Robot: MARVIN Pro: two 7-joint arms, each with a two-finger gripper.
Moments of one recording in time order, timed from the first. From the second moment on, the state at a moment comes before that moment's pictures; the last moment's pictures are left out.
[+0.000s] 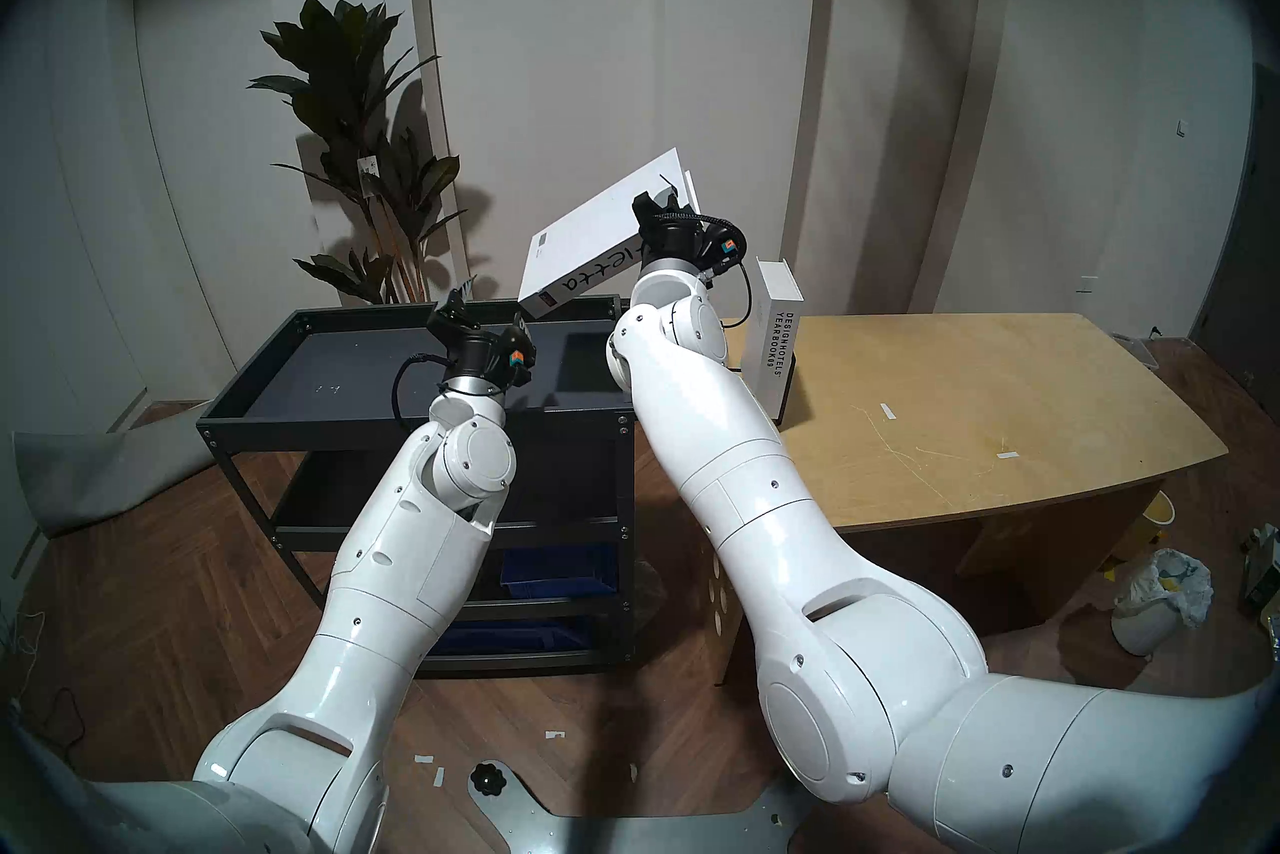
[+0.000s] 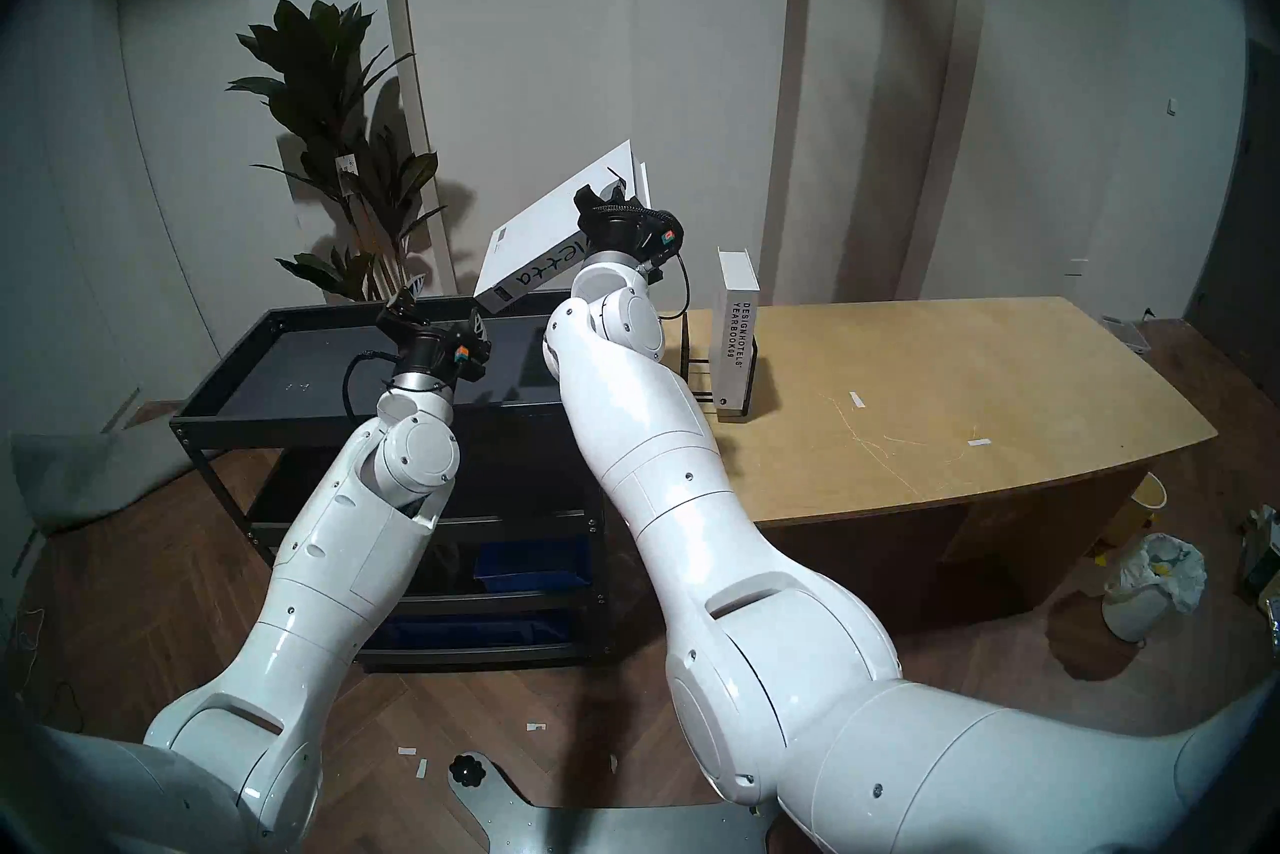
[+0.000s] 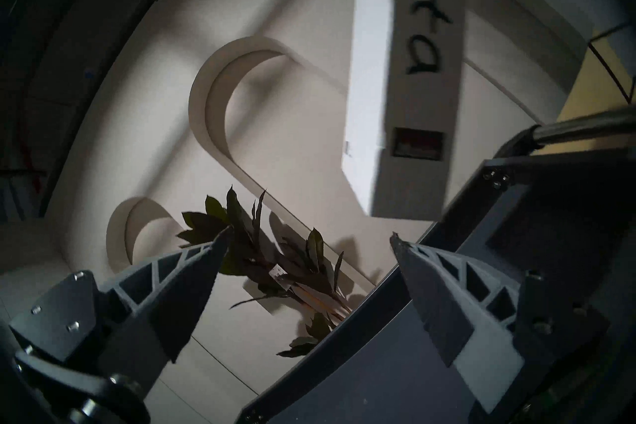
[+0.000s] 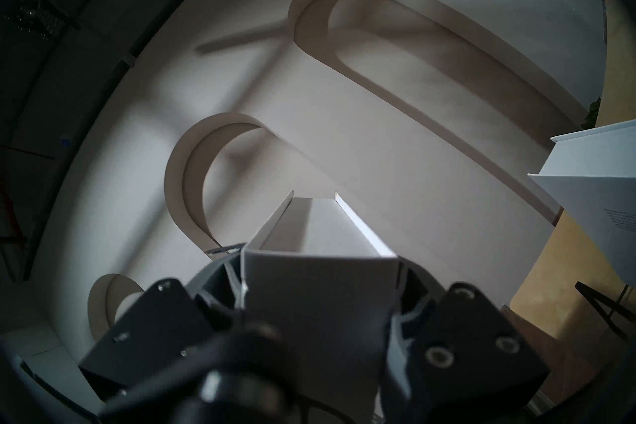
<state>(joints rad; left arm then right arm) 1.21 -1.35 -1.34 -1.29 0.74 0.03 0.29 -0.85 -1.84 1.33 -1.05 0.80 -0.39 -0.21</state>
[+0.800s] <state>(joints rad) 1.11 -1.37 -1.25 -1.17 0.89 0.01 0.44 -0.87 -1.83 1.35 -1.04 0.95 -0.37 -0.05</state>
